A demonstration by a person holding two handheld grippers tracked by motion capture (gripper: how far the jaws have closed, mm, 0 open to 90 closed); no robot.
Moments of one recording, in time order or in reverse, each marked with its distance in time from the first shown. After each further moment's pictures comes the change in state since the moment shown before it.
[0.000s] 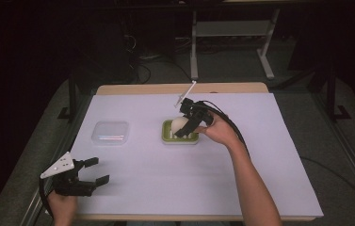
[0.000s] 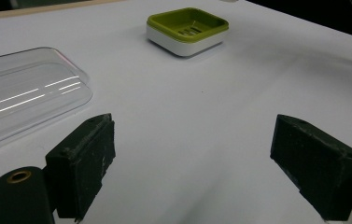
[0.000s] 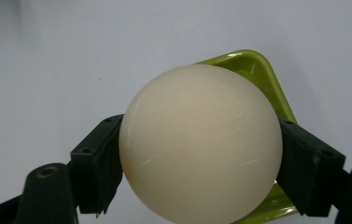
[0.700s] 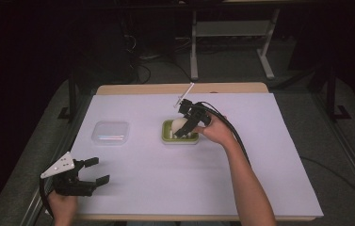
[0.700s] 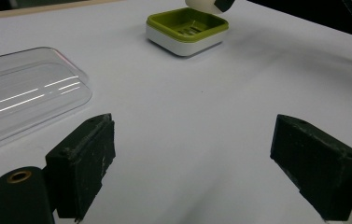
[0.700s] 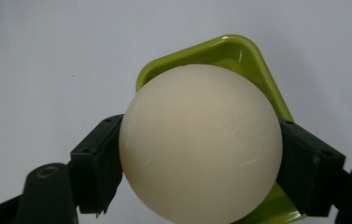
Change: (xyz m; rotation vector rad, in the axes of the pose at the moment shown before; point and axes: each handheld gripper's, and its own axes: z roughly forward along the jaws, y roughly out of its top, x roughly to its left) left arm 0.000 0.000 0.001 -0.001 -0.001 -0.002; right arm -0.012 -0.003 0.019 0.031 -0.011 0.051
